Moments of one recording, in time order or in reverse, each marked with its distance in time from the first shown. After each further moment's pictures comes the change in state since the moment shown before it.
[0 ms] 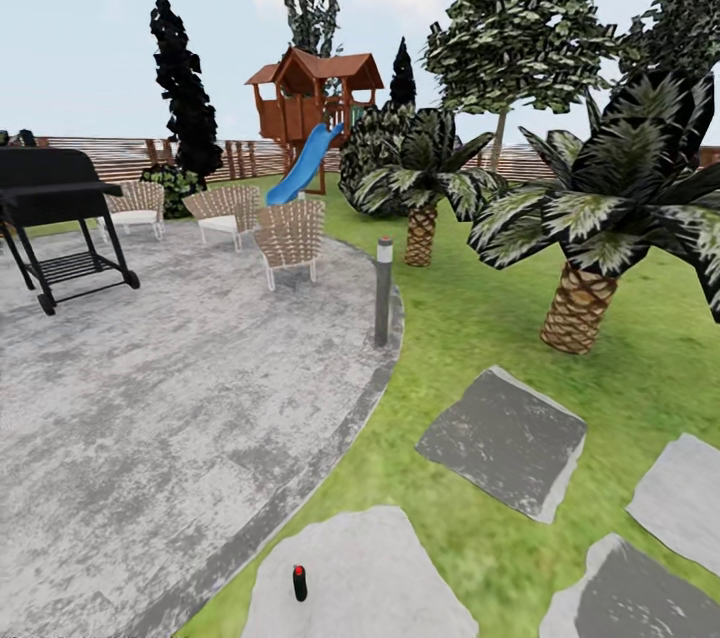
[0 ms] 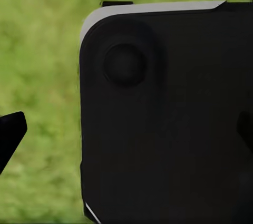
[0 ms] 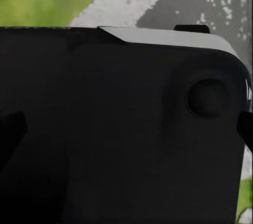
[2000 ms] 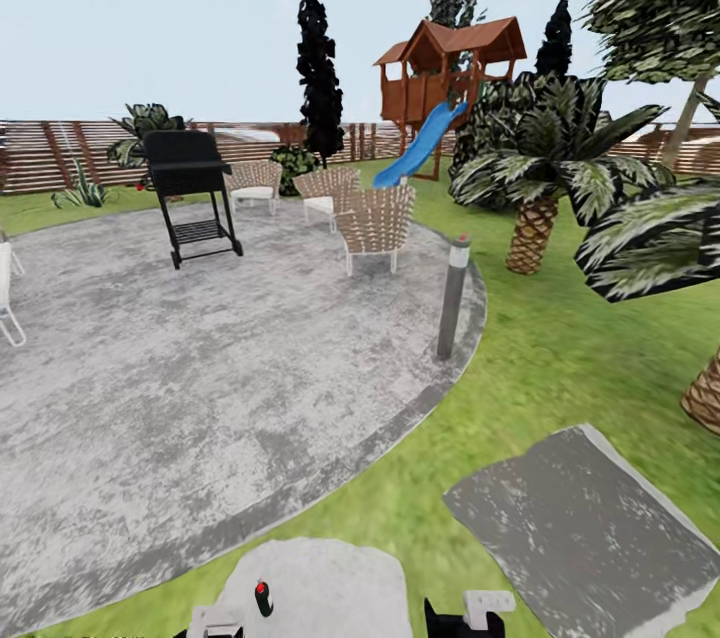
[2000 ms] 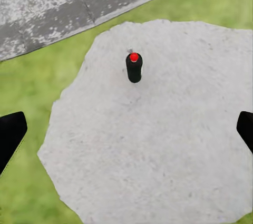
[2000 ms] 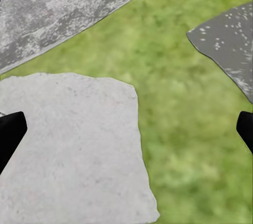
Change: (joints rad) left arm -0.362 0.031 0.001 -0.131 -0.002 -0.103 0.021; right arm -0.091 0.027 0.000 -0.647 0.002 -0.002 -0.003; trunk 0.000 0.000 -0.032
